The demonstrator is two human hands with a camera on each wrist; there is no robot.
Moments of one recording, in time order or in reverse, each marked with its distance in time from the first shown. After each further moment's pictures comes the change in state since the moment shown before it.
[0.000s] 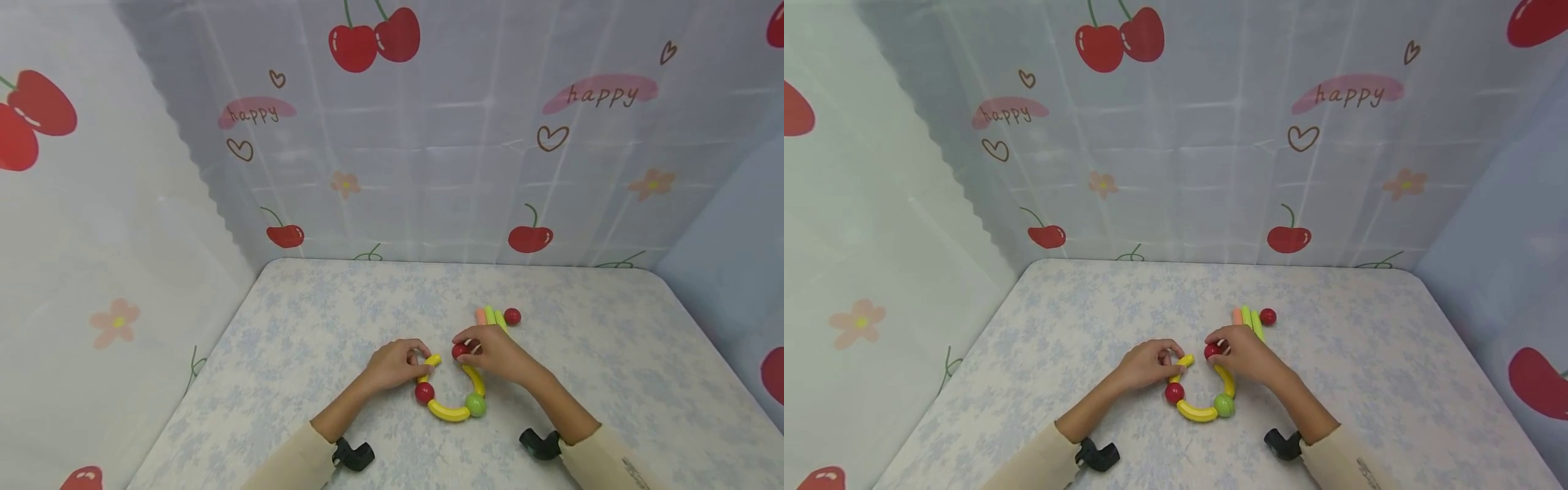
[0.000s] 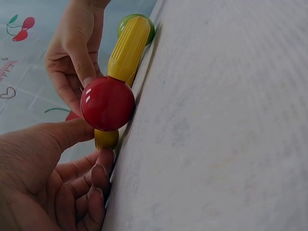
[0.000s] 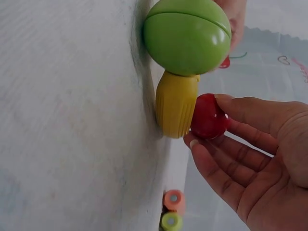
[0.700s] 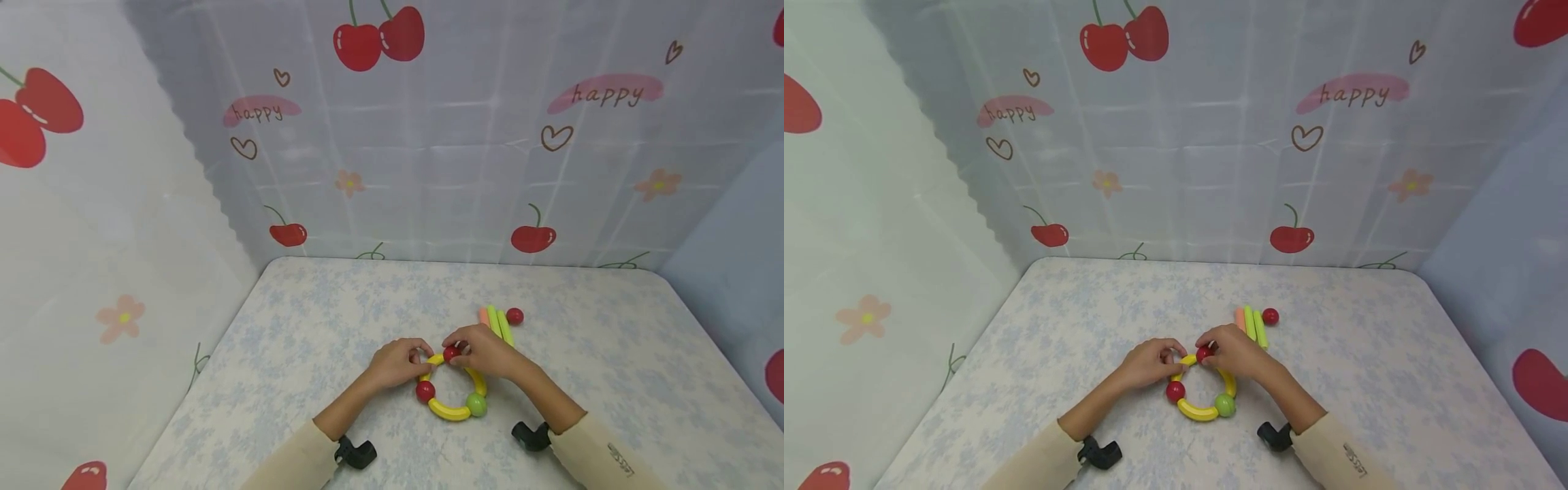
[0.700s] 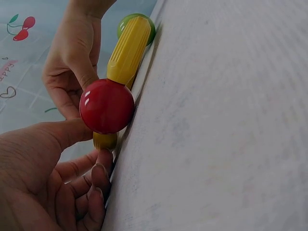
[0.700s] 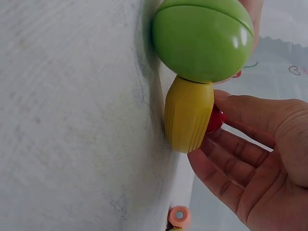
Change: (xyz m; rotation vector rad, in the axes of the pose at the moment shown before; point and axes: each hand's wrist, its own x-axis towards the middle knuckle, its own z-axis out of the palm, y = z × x) left_hand 0.000 -0.003 0.001 0.005 0.005 0.018; right_hand 0.016 -0.006 0.010 -0.031 -0.093 -0.064
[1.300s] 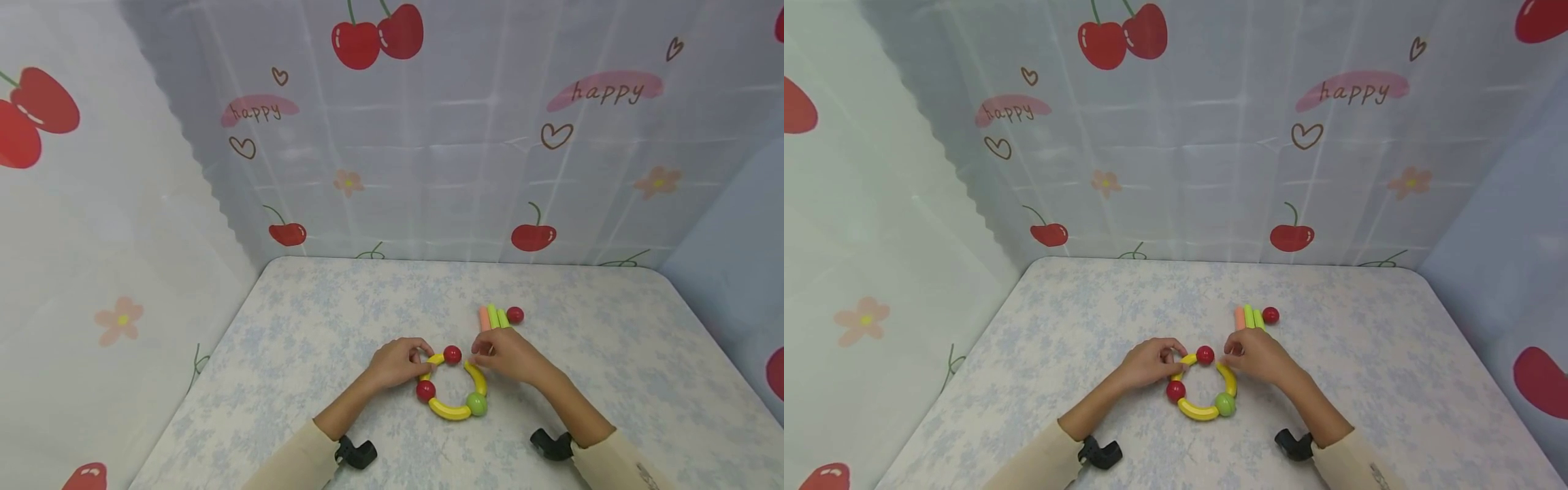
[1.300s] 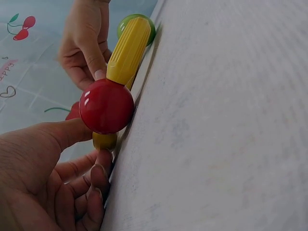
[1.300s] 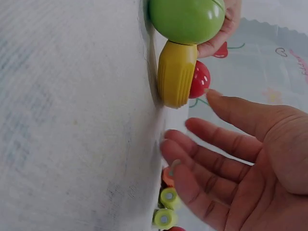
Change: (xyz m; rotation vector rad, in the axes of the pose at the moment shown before) left_hand -0.001 0.002 -0.001 -0.021 0.002 -0.022; right_hand -0.029 0.008 -0.012 -0.042 0.059 0.199
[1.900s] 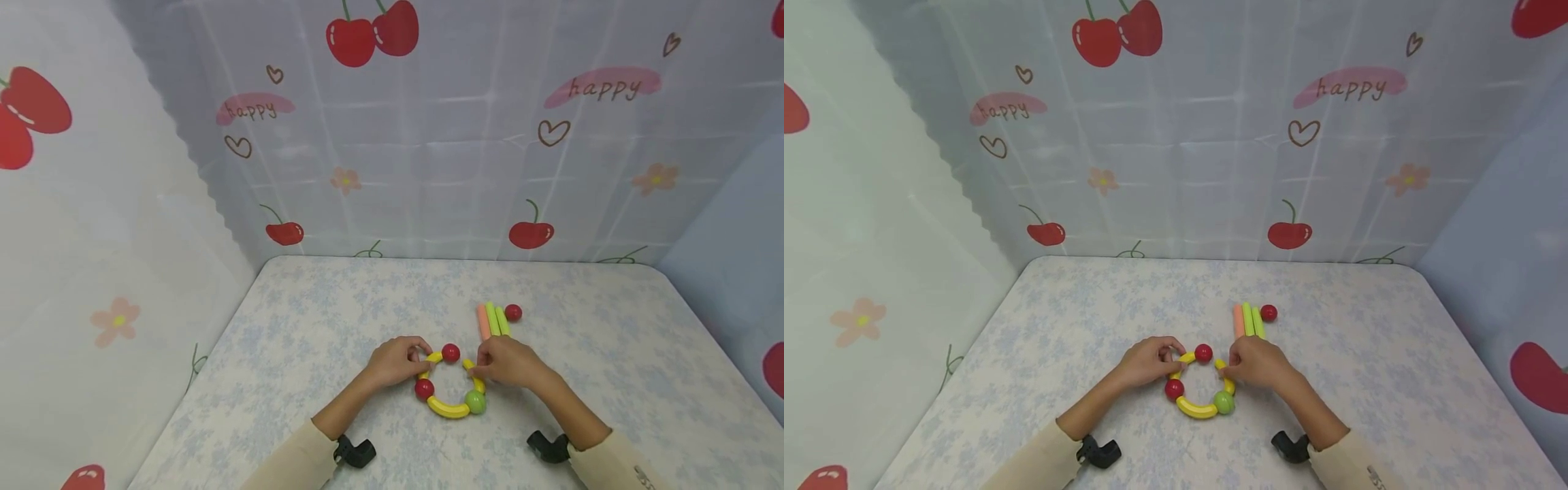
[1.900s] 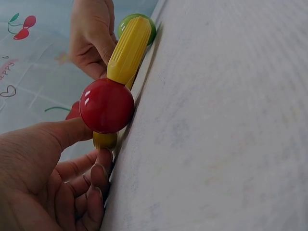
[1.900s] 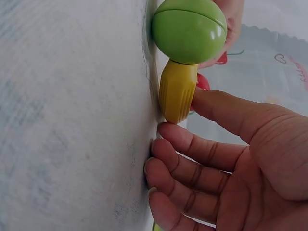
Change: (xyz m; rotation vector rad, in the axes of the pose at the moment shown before) left_hand -0.001 0.000 0.001 0.010 -0.004 0.008; right_hand -0.011 -0.005 0.008 -0.076 -0.062 0.138
